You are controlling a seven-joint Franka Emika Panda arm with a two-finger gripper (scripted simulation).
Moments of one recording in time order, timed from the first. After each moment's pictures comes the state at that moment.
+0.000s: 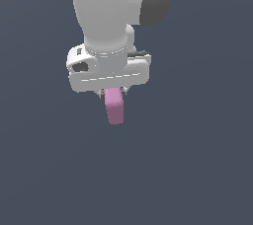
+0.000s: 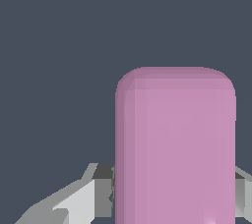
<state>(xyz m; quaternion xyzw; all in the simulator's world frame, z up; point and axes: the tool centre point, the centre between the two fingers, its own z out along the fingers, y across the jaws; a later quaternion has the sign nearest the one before) 0.048 -0.041 0.312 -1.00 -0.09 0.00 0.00</state>
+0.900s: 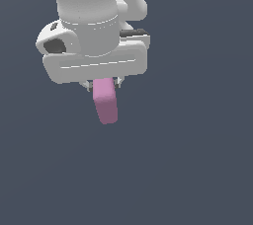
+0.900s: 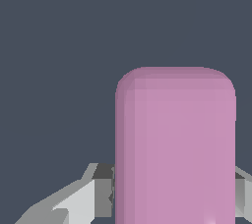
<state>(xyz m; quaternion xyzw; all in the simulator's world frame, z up) 0.077 -0.056 0.373 -1.00 -0.09 0.00 0.00</state>
